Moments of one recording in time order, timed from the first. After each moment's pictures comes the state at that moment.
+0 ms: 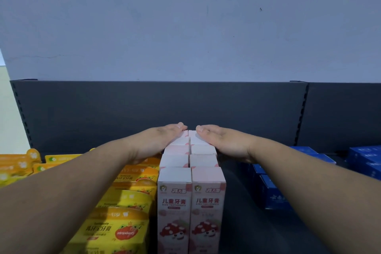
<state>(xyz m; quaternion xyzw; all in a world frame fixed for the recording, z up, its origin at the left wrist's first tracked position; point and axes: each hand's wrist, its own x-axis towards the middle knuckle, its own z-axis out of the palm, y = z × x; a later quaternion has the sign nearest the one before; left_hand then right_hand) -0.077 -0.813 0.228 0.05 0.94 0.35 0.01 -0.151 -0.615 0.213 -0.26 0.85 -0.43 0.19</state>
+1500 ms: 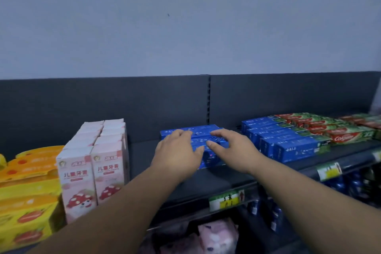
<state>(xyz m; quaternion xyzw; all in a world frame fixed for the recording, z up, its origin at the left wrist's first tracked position) -0.029 -0.581 0.183 0.11 0.96 0.19 -0.15 -0.045 -0.413 0.172 -0.08 0.94 -0.31 -0.14</state>
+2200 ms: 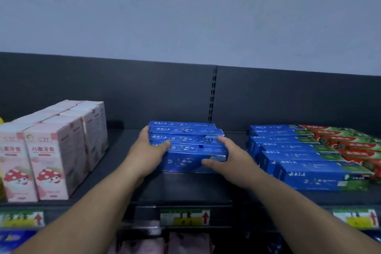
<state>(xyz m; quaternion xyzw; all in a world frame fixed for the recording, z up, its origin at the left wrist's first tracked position) -0.071 -0.539 0.145 -0.16 0.82 0.52 -0.15 -0.115 -0.326 0.136 -0.14 0.91 -0.38 0.00</state>
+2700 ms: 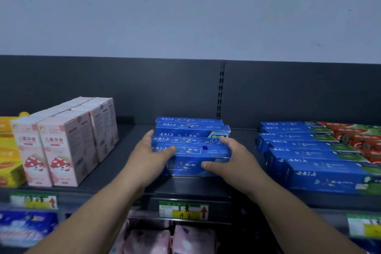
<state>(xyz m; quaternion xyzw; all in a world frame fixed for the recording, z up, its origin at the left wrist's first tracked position) -0.044 -0.518 0.136 -0.18 0.80 0.54 -0.20 -0.103 -0.323 0.130 -0.16 0.88 -0.44 -0.01</state>
